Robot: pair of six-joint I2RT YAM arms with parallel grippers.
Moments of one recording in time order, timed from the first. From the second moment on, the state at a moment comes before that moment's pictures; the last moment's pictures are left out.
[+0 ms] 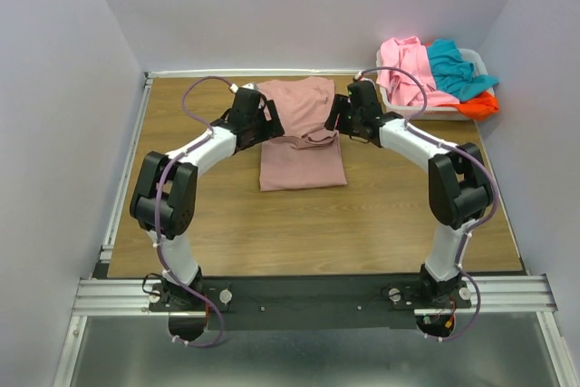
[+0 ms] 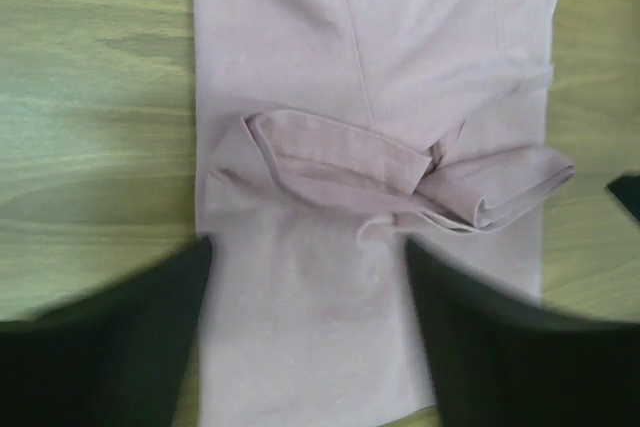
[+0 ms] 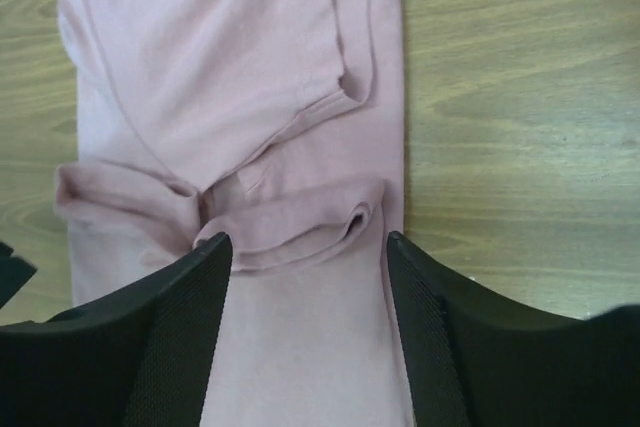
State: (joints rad) left arm -0.37 1.82 1.26 -0.17 0.01 -0.60; right arm 0.42 1.91 1.37 -0.16 0.07 0.52
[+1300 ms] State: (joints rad) left arm -0.37 1.05 0.50 -0.15 0.00 -0.73; right arm 0.57 2.20 1.74 -0.13 -0.07 0.36
